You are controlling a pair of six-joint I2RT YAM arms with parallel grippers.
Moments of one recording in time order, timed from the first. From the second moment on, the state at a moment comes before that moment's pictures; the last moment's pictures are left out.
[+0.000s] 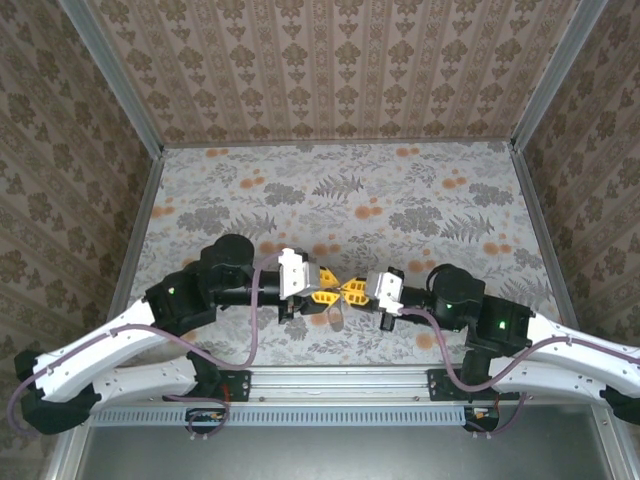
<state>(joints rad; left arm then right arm) -1.13 0.88 1.04 -0.45 0.41 0.24 1.14 0.74 0.78 -0.17 -0.03 -0.32</state>
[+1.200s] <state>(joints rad) -1.13 0.85 1.02 -0.46 0.51 0.30 1.14 0.73 0.78 -0.19 -0.12 -0.34</state>
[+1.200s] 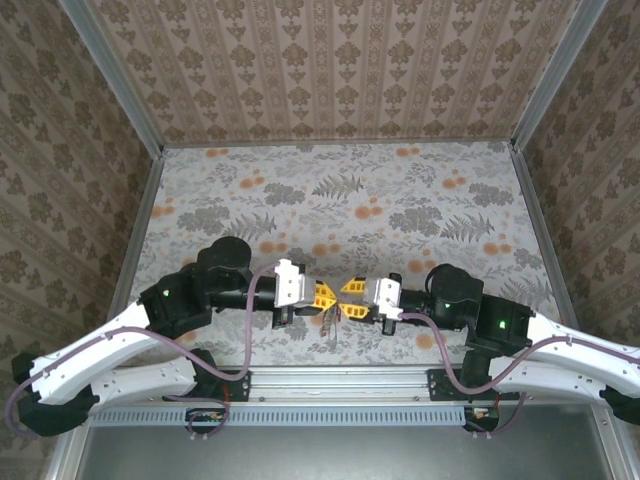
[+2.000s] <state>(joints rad) -1.05 0.78 0.90 -0.24 0.67 0.19 1.14 0.68 0.76 -0.18 -0.17 -0.33</state>
